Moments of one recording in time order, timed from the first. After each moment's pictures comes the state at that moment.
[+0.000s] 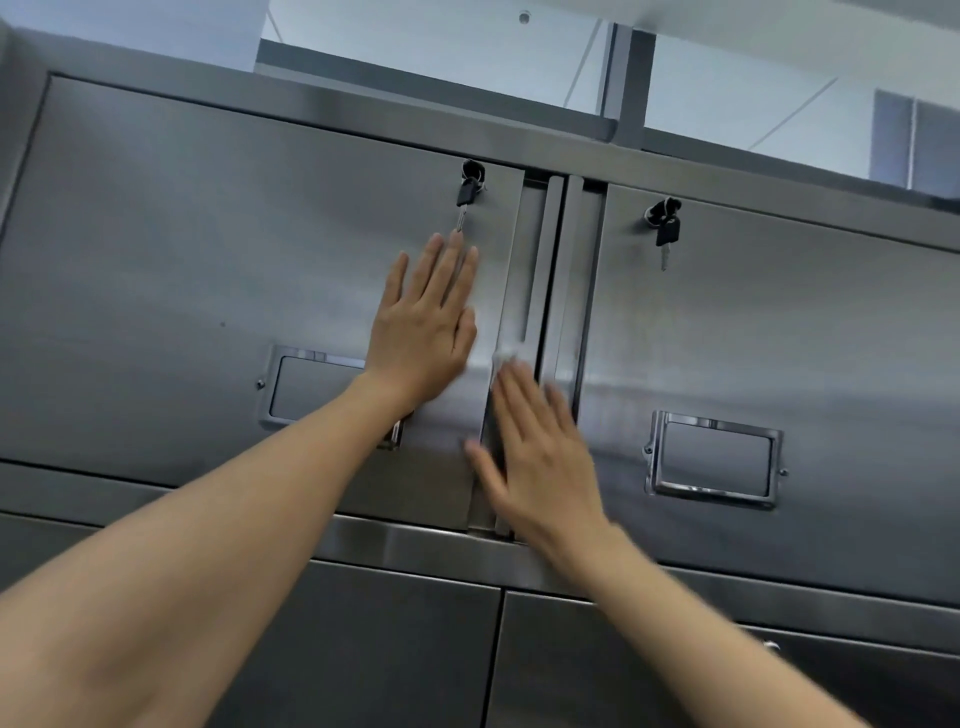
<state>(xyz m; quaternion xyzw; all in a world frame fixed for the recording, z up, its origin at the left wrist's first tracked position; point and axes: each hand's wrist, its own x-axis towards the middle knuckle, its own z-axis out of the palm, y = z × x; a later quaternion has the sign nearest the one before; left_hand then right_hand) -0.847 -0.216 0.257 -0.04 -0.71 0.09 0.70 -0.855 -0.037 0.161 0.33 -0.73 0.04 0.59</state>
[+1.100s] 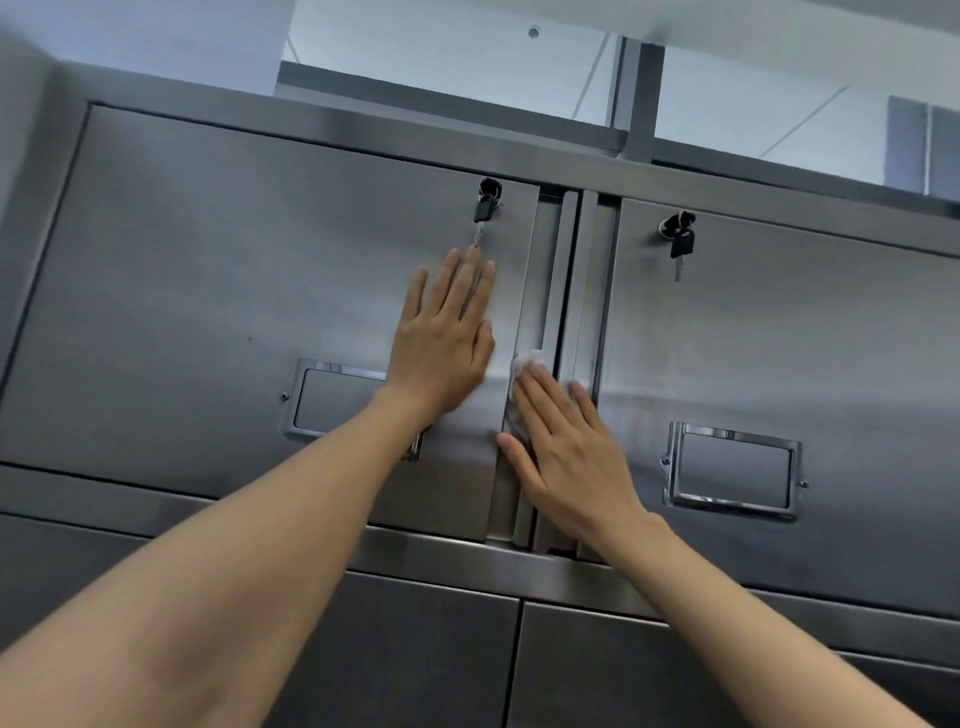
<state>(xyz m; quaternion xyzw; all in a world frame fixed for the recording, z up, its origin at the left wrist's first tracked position) -0.846 -0.216 0.258 -0.04 -0.72 0.08 0.69 -0.861 -0.025 0.186 0.35 -0.73 0.00 0.58</state>
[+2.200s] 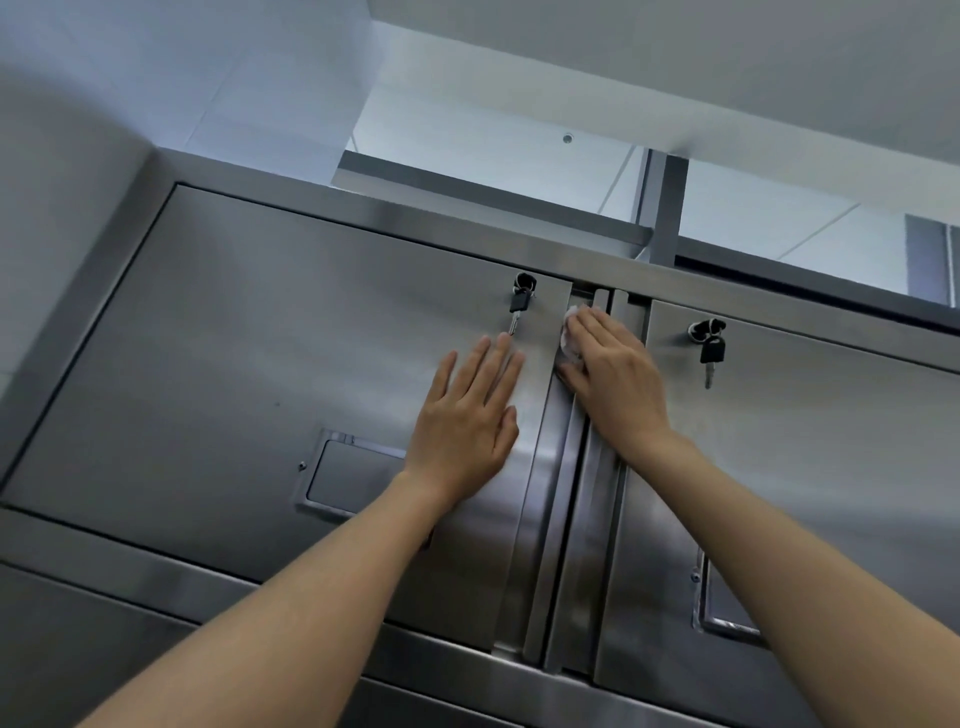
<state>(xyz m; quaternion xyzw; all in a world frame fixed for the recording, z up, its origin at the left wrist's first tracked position) -0.846 -0.214 0.254 -0.05 -0.70 0.08 0.71 -0.869 -0.040 0.343 0.36 -0.60 0.04 0.71</state>
